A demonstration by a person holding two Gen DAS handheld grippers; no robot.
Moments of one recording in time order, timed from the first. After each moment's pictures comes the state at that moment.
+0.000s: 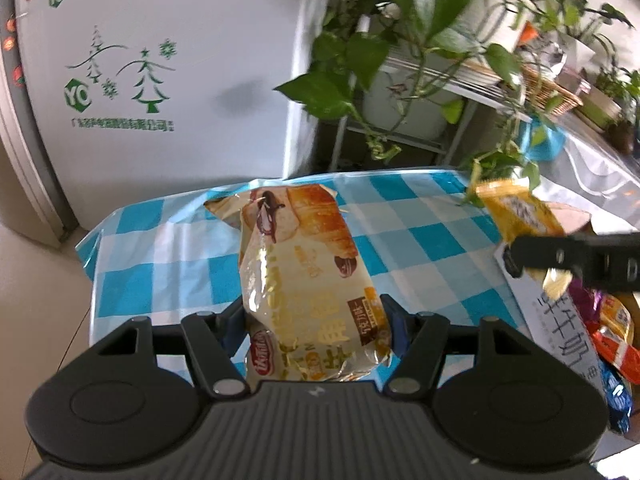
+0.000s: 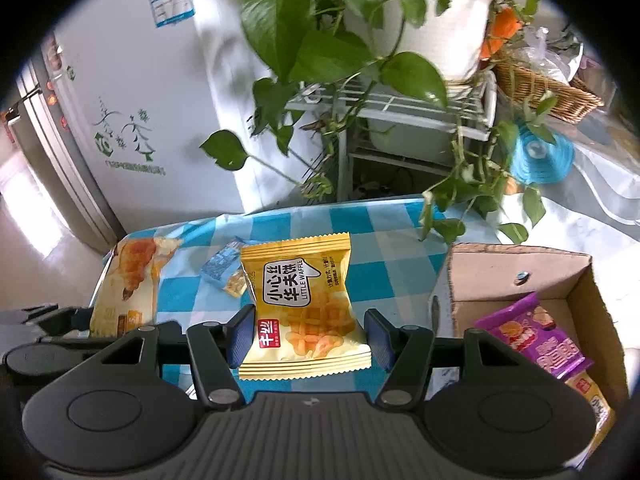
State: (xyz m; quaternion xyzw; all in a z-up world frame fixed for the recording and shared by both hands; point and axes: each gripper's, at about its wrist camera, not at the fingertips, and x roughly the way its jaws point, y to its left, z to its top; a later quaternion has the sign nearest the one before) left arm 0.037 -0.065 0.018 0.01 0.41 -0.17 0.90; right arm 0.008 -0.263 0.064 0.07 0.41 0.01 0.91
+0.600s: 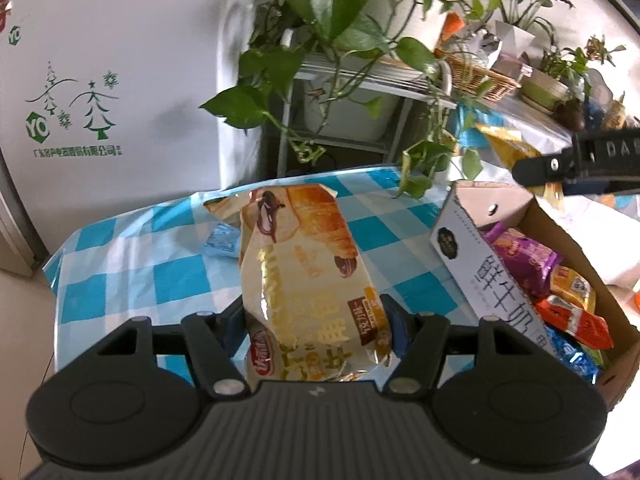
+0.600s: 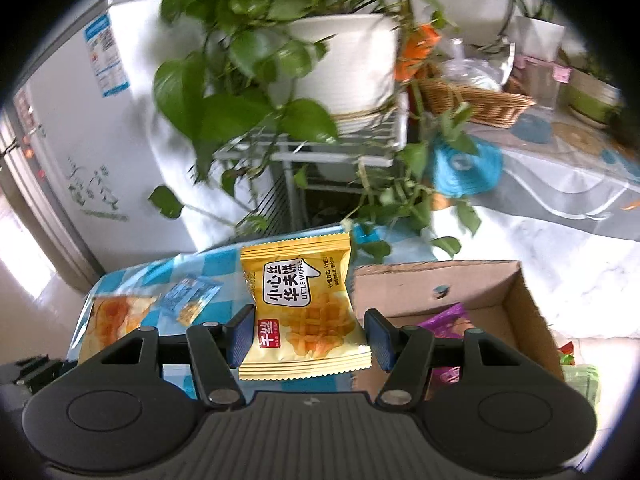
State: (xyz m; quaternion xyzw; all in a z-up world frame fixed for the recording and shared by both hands) left arm -0.002 -0.095 0.030 0.03 0.38 -0.23 0.90; right arm -0.021 -0.335 0.088 0.10 0.37 -0.03 0.92
